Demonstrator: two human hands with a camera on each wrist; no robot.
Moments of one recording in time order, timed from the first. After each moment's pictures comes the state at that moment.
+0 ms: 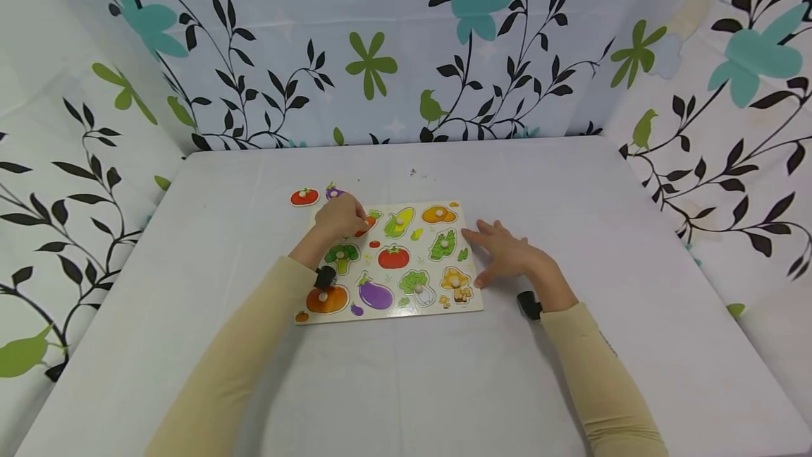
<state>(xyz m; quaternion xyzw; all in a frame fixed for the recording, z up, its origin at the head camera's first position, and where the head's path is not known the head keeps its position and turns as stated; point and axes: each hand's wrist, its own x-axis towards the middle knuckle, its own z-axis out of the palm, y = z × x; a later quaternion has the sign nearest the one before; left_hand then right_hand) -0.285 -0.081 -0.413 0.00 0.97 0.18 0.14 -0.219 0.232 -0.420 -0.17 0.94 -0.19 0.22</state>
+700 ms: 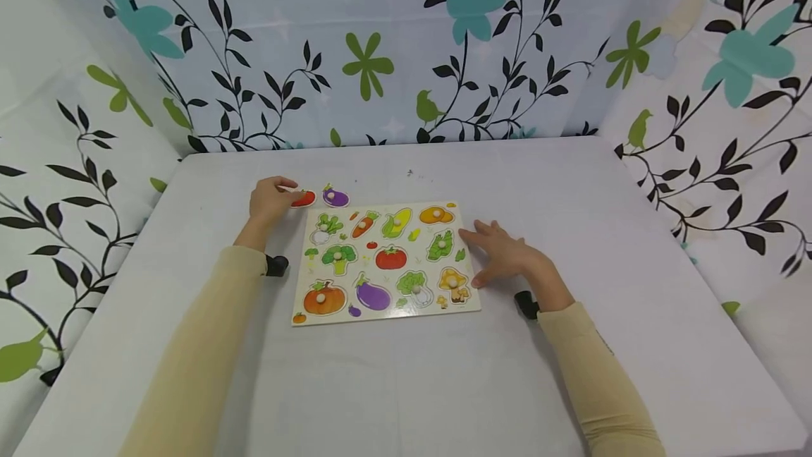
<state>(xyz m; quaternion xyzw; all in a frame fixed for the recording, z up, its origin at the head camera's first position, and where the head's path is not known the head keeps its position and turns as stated) -0.317 -0.187 -0.424 -0.15 0.91 0.38 -0.01 -0.220 0.235 -0.424 -0.17 0.94 -0.20 0.23</state>
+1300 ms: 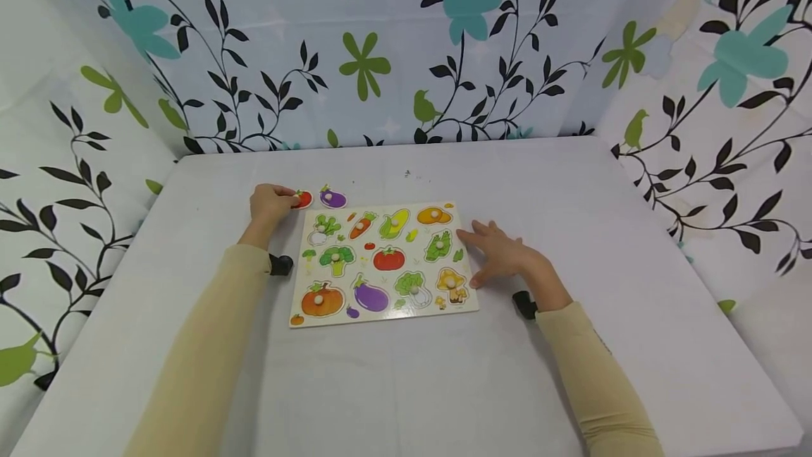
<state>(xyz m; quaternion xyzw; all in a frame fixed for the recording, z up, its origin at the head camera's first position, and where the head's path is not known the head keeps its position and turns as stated) -0.326 -0.189 -0.435 -0.19 0.90 0.38 -0.01 -0.220 0.236 -0.424 -0.16 0.94 -0.20 0.23</state>
